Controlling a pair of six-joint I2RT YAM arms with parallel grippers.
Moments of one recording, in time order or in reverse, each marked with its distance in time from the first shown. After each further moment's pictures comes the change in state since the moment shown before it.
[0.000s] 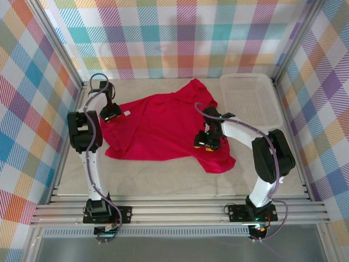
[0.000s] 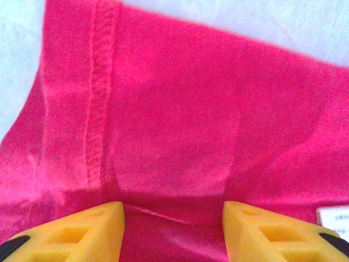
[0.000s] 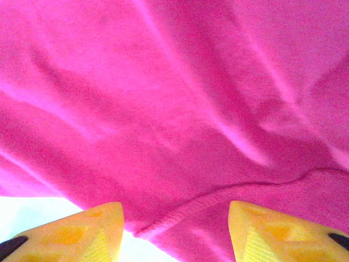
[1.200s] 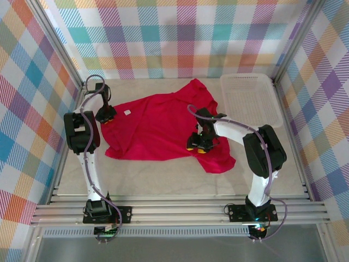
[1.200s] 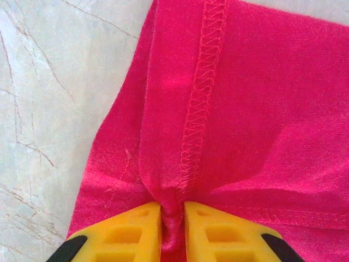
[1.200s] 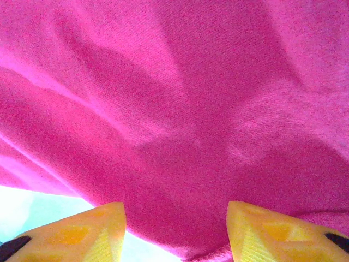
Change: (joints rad) left arm 0.037 -0.011 -0.028 -0.015 -0.051 0.029; right arm 0.057 0.093 0.041 0.031 -0.091 0.034
